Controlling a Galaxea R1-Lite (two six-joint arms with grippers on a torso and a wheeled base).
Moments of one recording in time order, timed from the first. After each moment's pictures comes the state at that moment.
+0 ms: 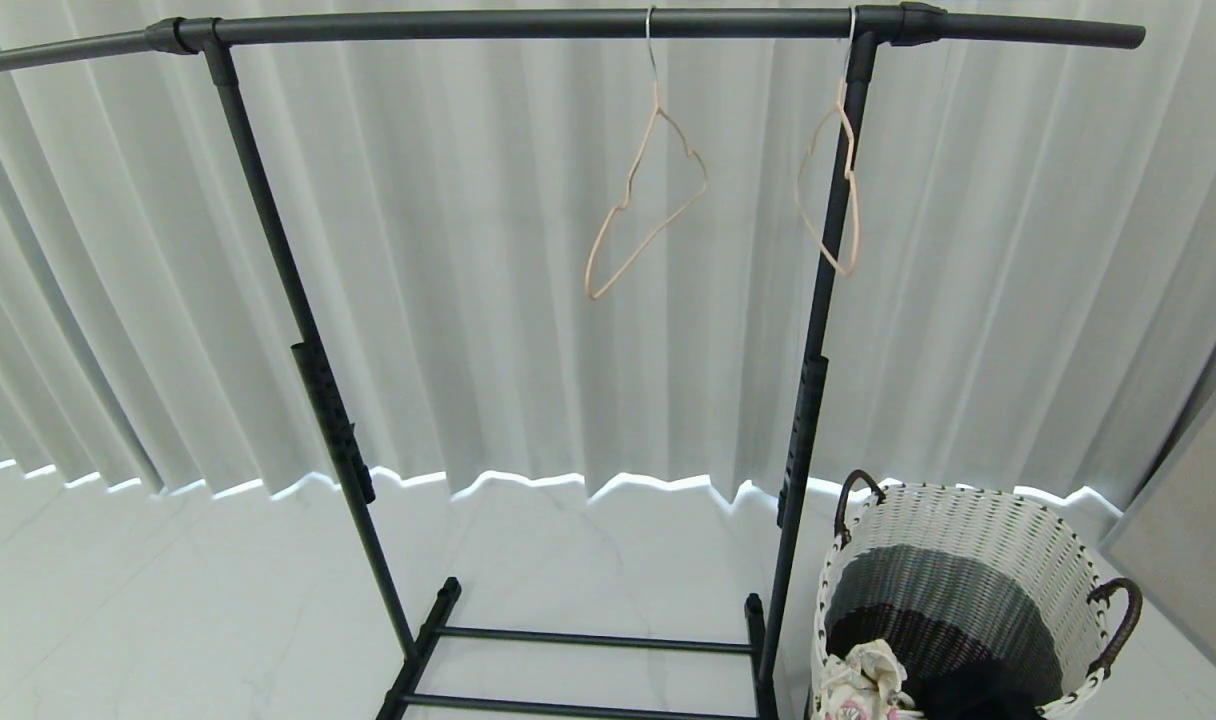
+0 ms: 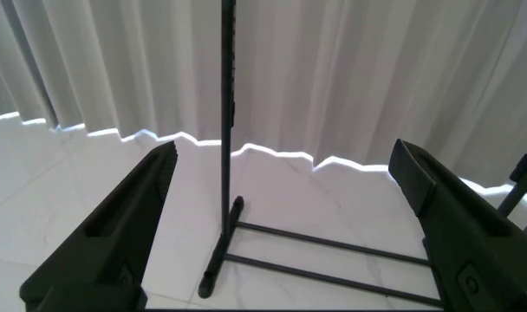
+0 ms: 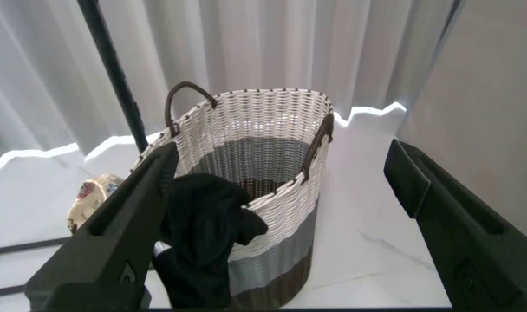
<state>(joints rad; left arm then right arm) 0.00 0.00 0.00 -0.01 0.08 -0.02 0.00 0.00 0.00 0.03 -0.13 0.08</state>
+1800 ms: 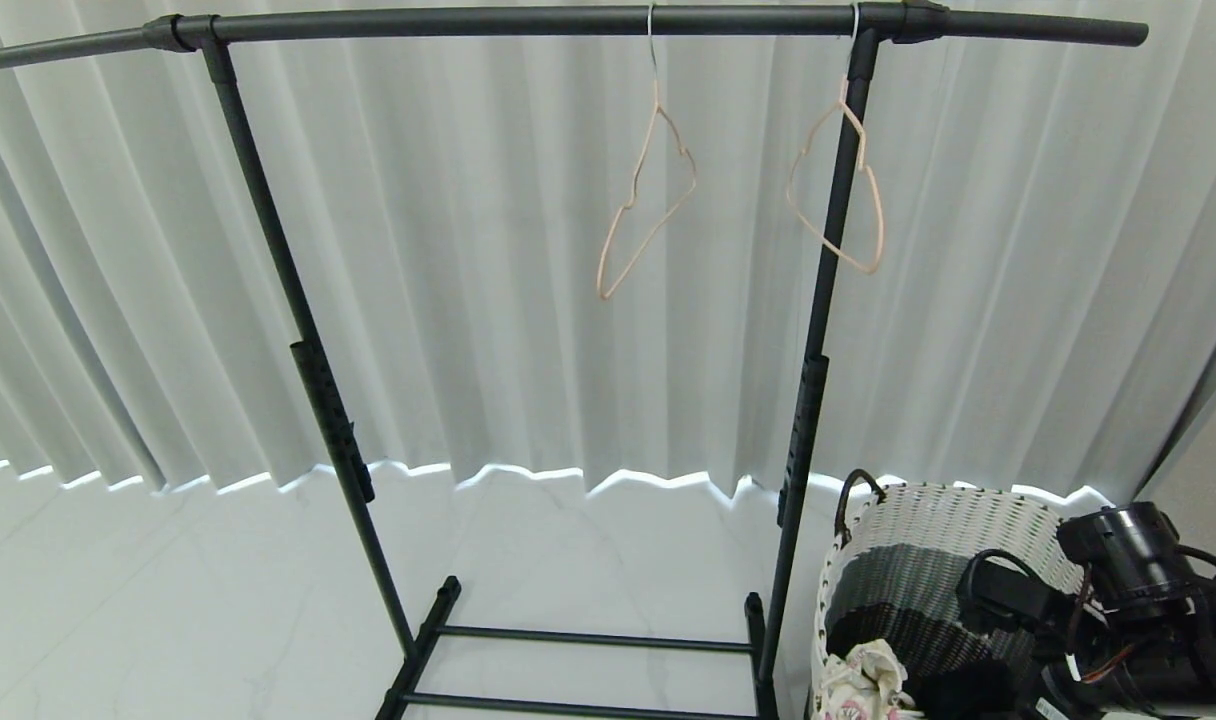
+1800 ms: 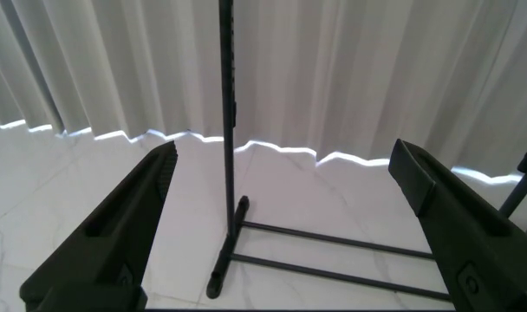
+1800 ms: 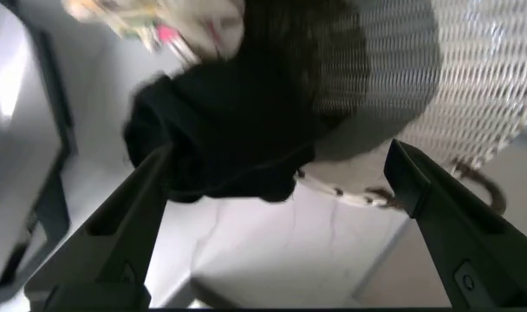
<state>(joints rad) 0.00 0.00 0.00 0.00 0.07 0.01 0.23 1.73 -0.40 -0.29 -0.04 -0.63</state>
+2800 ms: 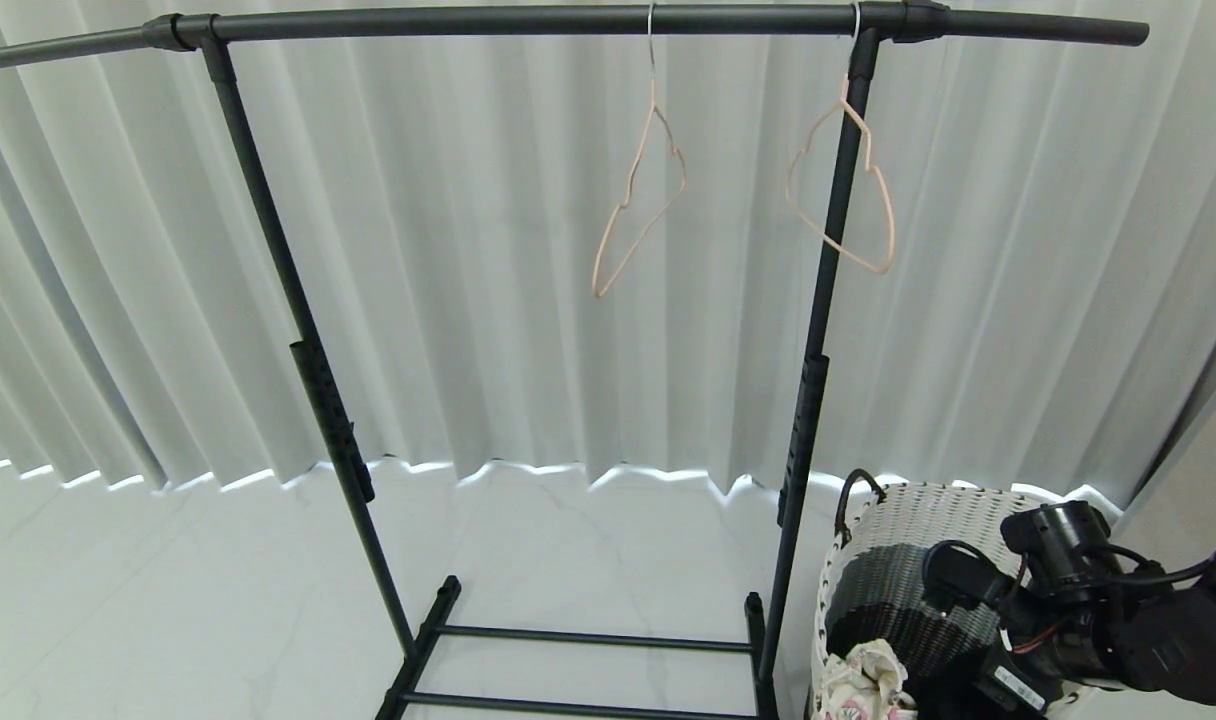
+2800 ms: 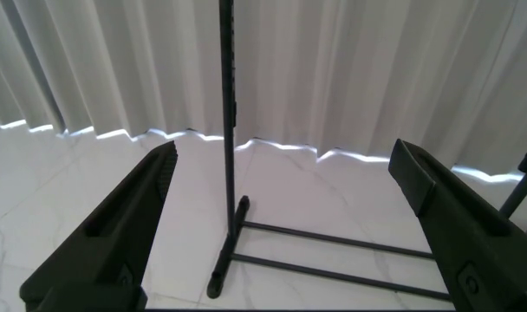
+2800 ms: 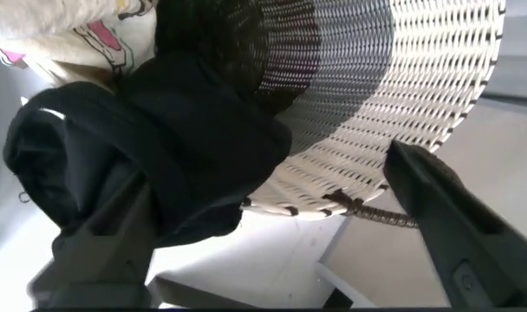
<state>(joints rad) 0.00 0.00 0.00 0.00 0.07 0.01 0.23 1.95 -0.45 -0.51 -0.23 -0.64</state>
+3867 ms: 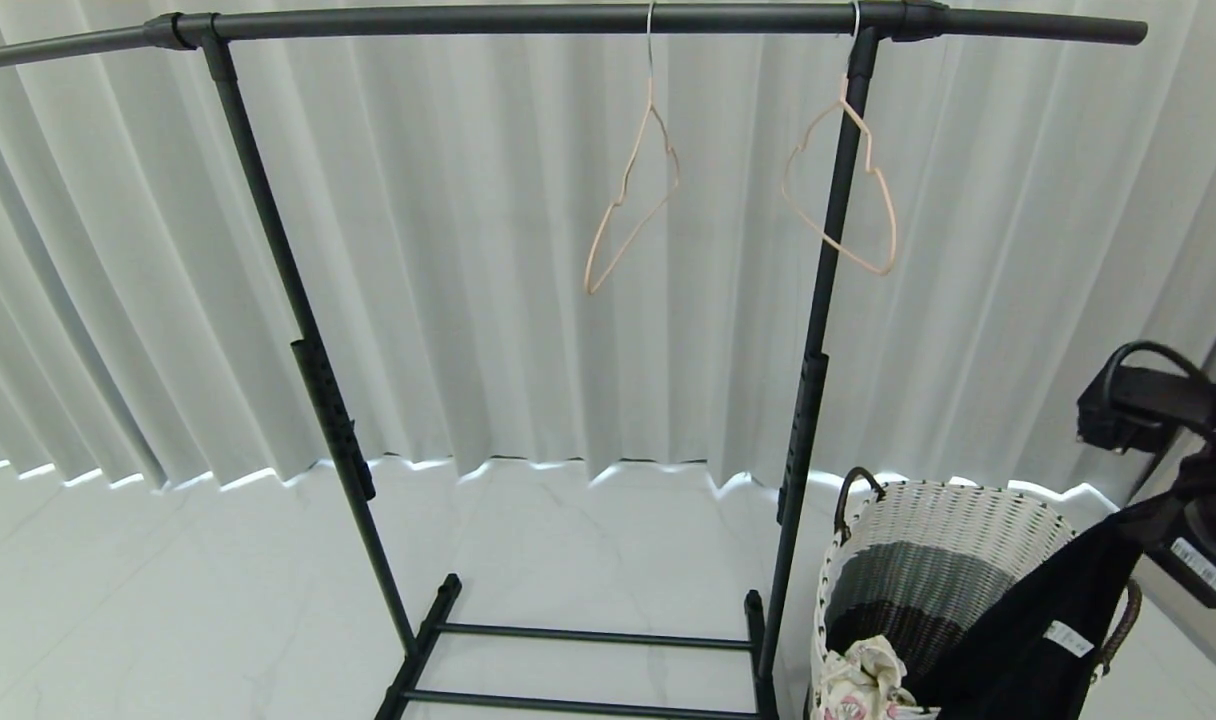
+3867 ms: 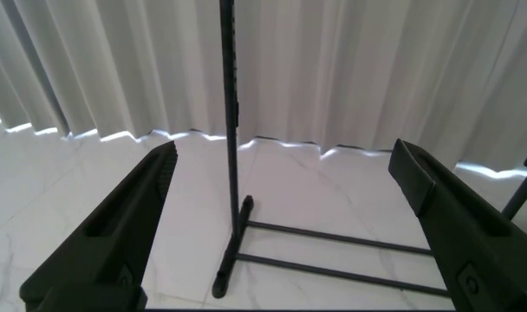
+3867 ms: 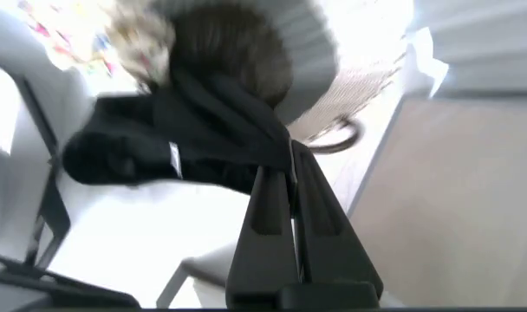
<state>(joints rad) 0.00 0.00 0.00 0.00 0.07 0.04 0.29 1.33 -1.05 0.58 -0.17 -0.50</state>
